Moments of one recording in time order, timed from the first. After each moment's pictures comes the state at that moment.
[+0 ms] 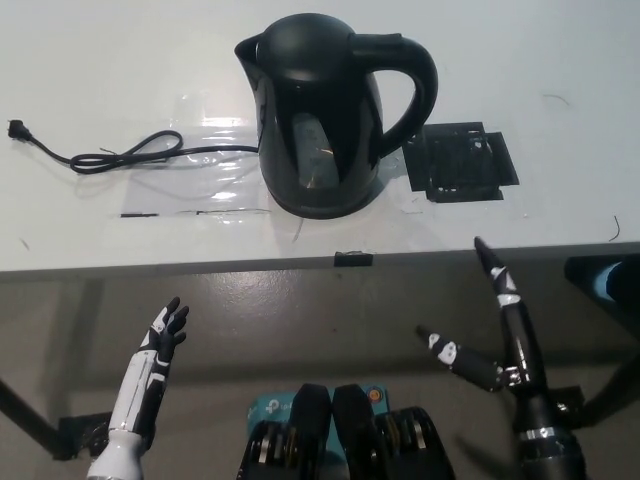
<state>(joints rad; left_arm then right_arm) -0.08 0.14 0.00 0.29 0.09 -0.37 -0.02 -0.18 -0.05 0.13 0.20 -0.29 -0.39 -0.25</state>
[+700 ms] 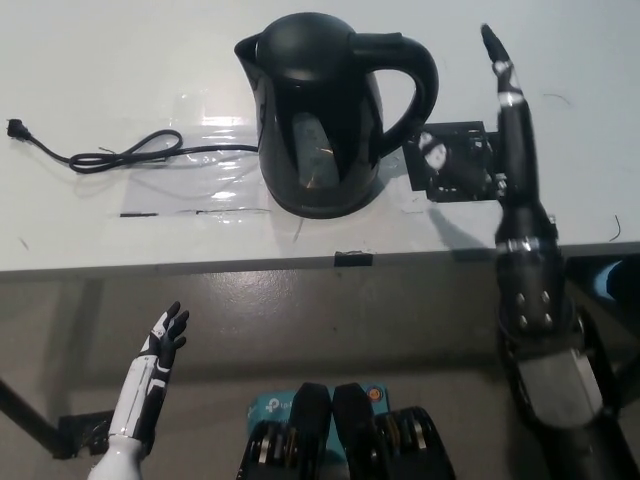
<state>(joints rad) -0.06 0.14 0.00 0.29 0.09 -0.38 -0.02 -0.66 -0.03 0.06 0.34 -0.37 -0.19 -0.28</state>
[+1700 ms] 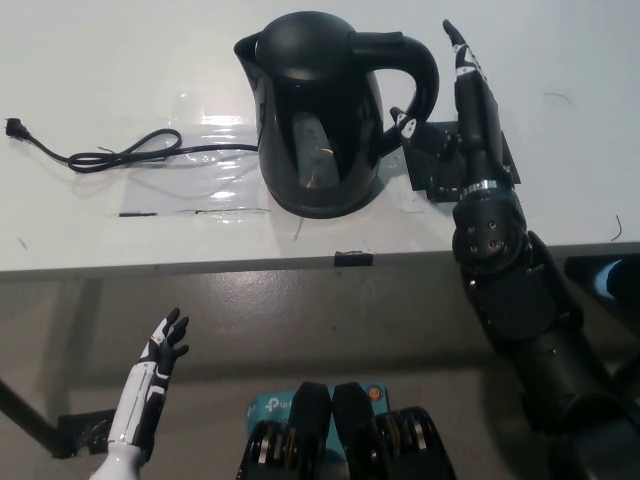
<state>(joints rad) -0.05 0.14 0.00 0.28 0.09 -0.39 -0.02 -0.91 -0.03 0.10 0.80 -0.40 -0.15 -0.40</state>
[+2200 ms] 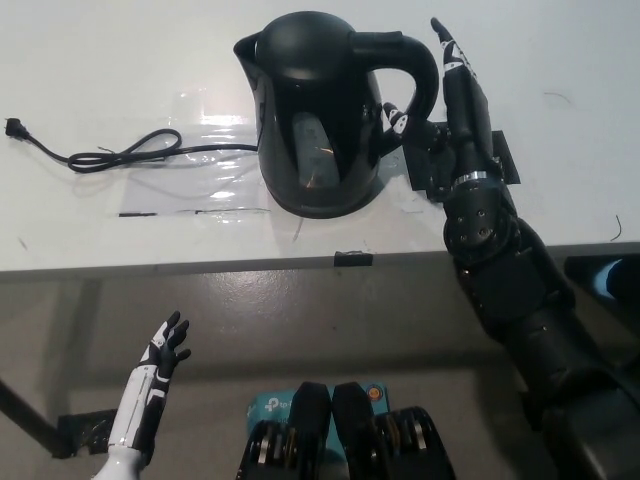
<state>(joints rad) -0.04 0.14 0.00 0.28 0.09 -0.39 -0.03 -0.99 -0.03 0.11 1.02 -0.39 -0.20 -0.42</state>
